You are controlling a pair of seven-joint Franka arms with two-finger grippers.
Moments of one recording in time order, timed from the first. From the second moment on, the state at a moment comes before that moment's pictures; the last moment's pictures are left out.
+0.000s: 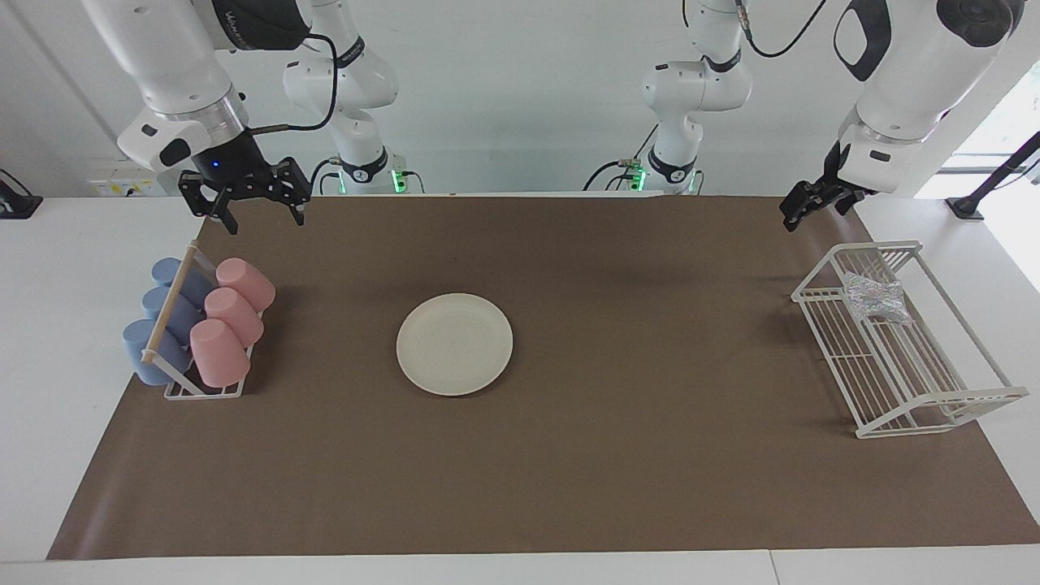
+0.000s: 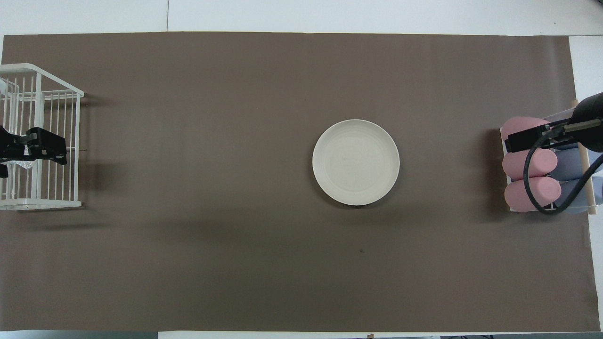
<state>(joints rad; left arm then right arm) -0.09 -0.02 0.02 -1.65 0.14 1.51 -0.26 0.02 -0.03 0.01 -1.63 0.02 1.62 -0.13</state>
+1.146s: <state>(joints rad) -0.15 0.27 0.02 -1.81 0.90 1.74 -0.27 0.05 -0.03 0.06 -1.66 0.02 1.83 0.10</state>
